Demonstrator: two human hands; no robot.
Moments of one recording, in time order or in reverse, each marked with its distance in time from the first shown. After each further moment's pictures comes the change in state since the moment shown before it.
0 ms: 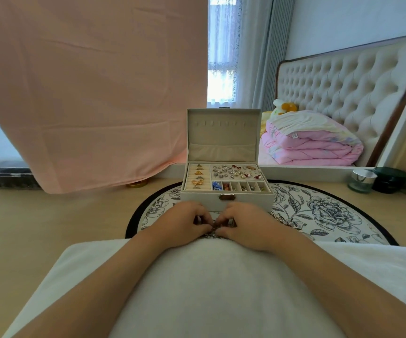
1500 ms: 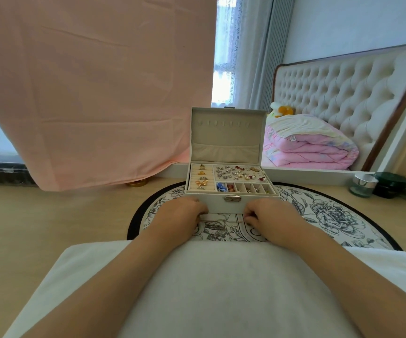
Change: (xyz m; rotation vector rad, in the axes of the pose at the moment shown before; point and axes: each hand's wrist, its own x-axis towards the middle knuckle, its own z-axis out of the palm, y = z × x) left_hand 0.001 -0.012 -0.005 0.362 0.087 0.013; right_hand -0.006 0.021 -0.017 -0.331 0.099 0.162
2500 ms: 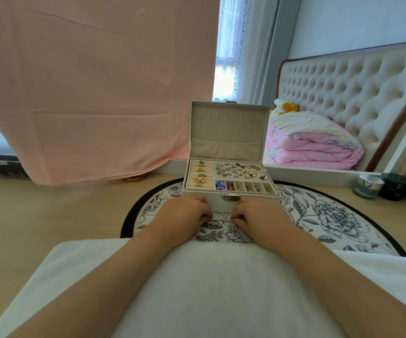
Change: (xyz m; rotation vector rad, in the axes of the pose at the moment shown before) left_hand 0.011 0.007 0.004 -0.005 -0.018 0.049; right_hand 0.013 -0.010 0.018 0.048 0.071 -0.122
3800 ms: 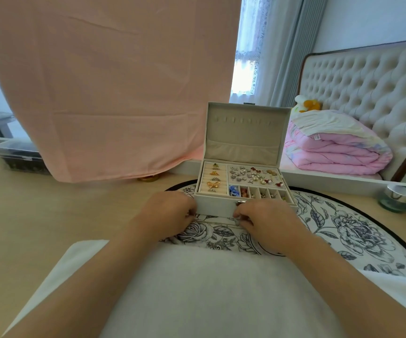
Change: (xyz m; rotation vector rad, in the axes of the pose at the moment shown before) left_hand -0.013 -0.032 -0.032 0.209 -0.098 -0.150; right_hand 0.014 -0.007 -0.018 -0.005 0.003 -0.121
